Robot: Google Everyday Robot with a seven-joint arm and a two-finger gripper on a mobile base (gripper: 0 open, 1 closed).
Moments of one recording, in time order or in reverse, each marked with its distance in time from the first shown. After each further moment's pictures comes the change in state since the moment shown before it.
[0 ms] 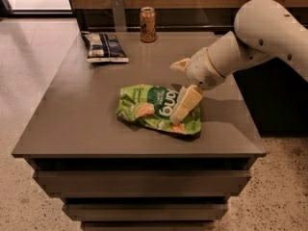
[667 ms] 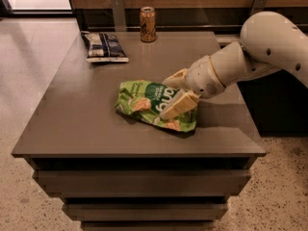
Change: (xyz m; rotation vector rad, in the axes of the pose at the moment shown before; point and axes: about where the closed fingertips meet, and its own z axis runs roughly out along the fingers) arm -0.006 0.025 0.003 -0.043 -0.117 0.046
